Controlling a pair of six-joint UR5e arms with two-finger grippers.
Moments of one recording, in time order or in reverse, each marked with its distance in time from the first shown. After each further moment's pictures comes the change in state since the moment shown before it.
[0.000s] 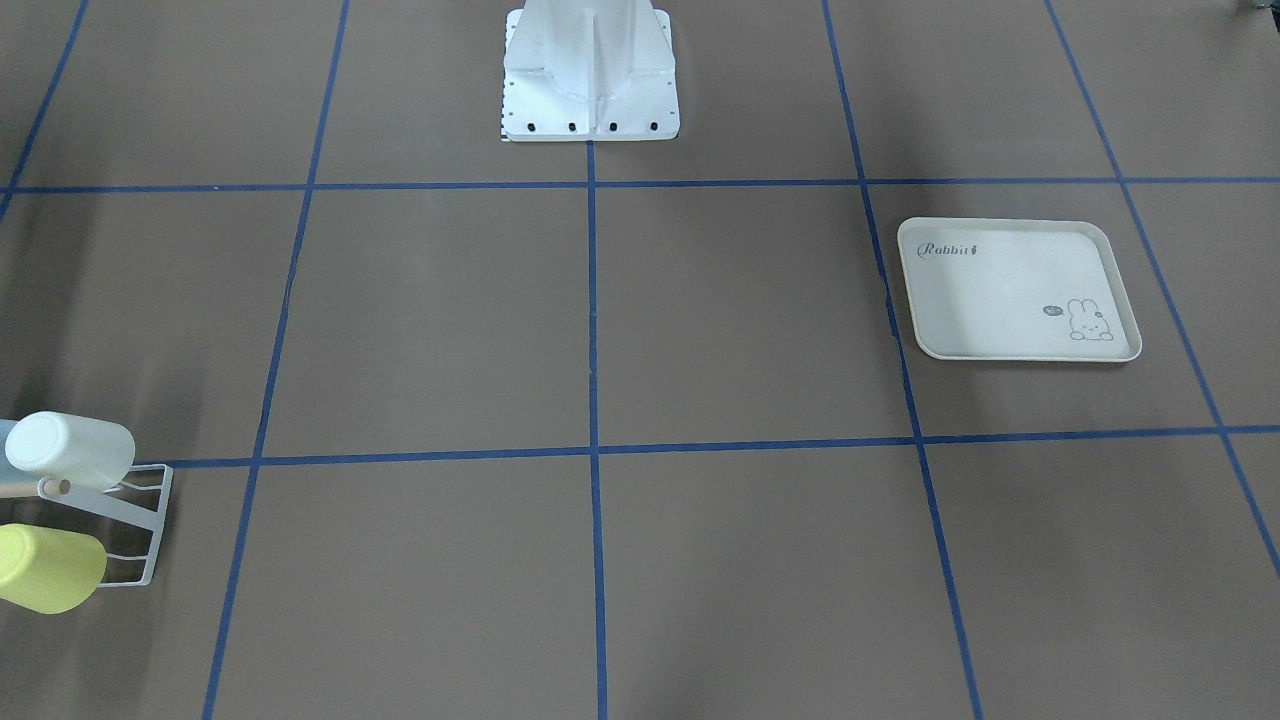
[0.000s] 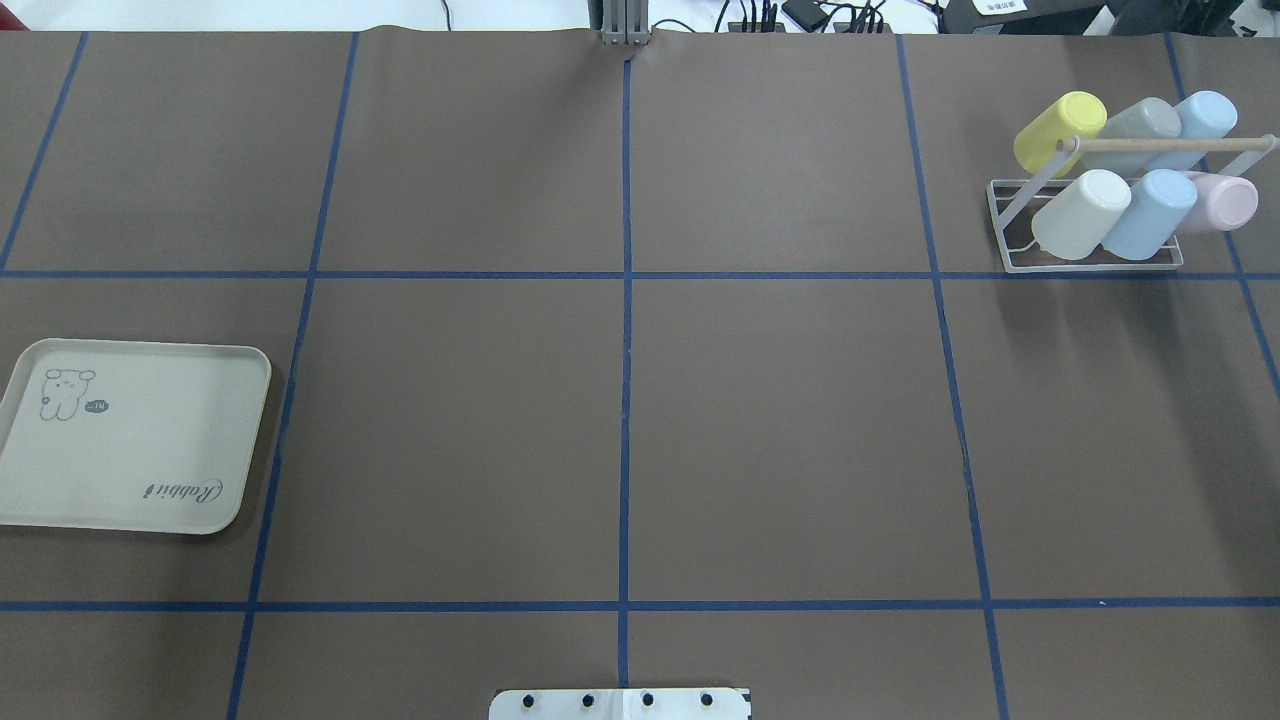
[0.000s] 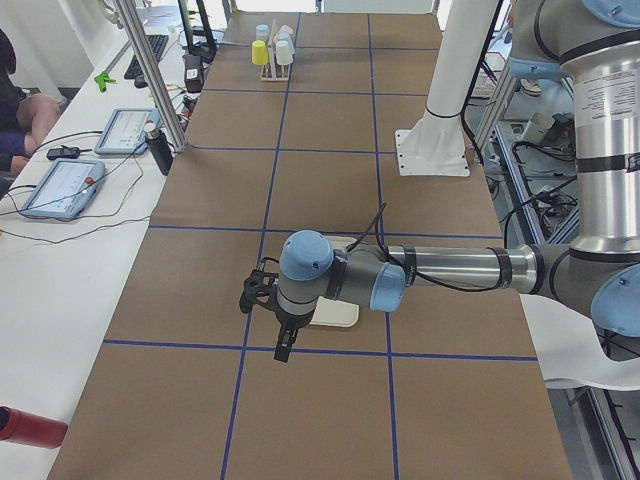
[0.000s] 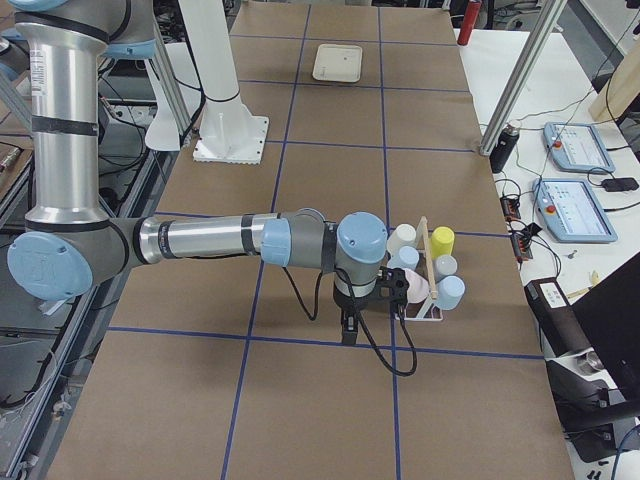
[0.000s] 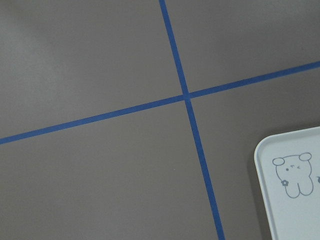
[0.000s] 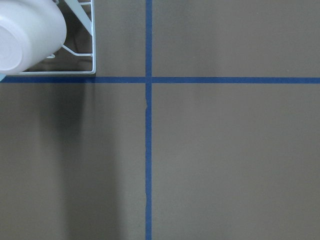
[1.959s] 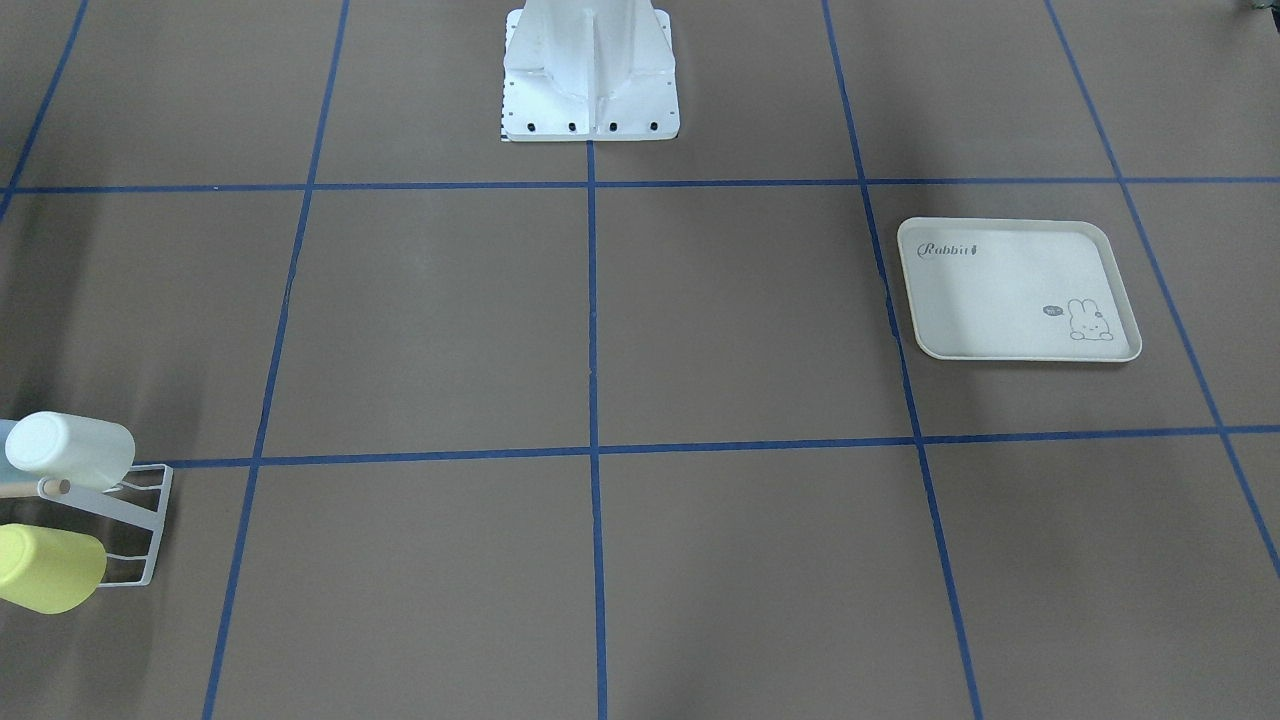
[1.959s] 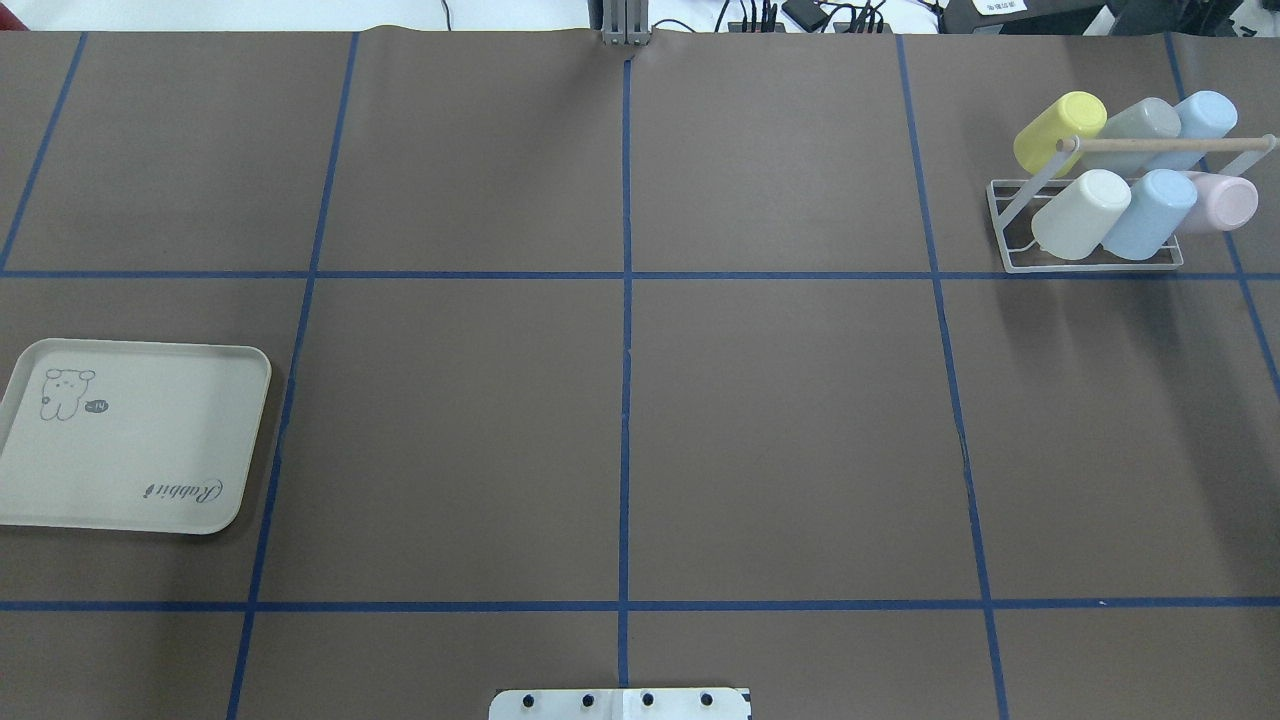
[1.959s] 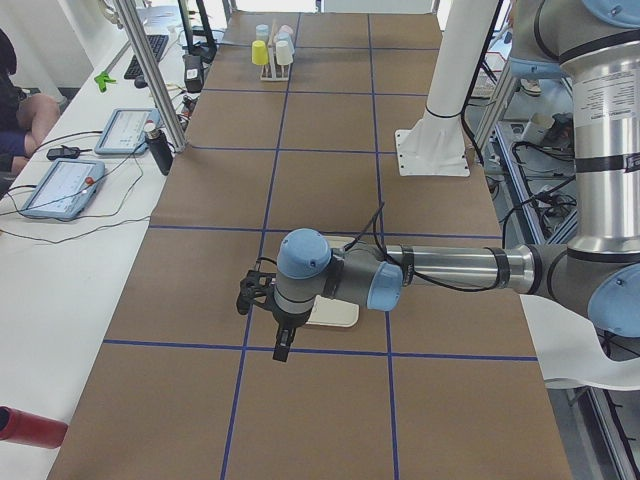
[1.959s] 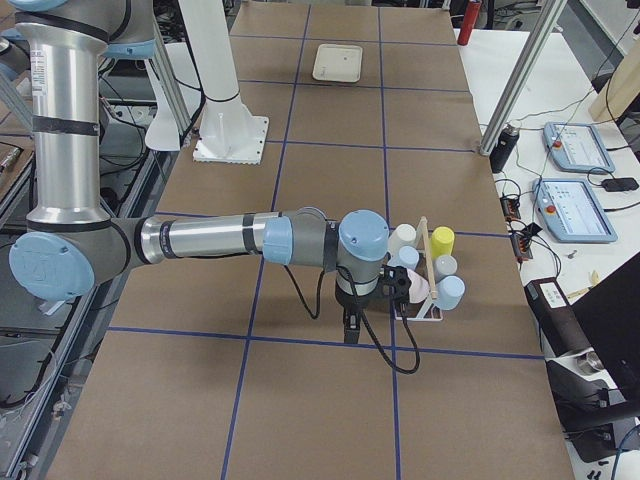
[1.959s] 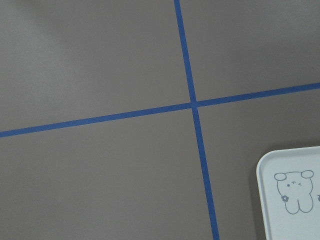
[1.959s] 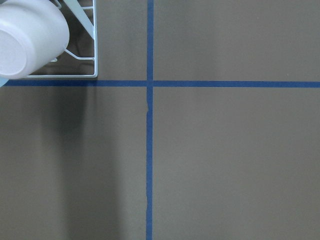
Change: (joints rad) left arm -0.001 -0.010 0.007 -0.001 0.002 -0.020; right arm 0.000 0.007 0.000 0.000 -0.002 0.001
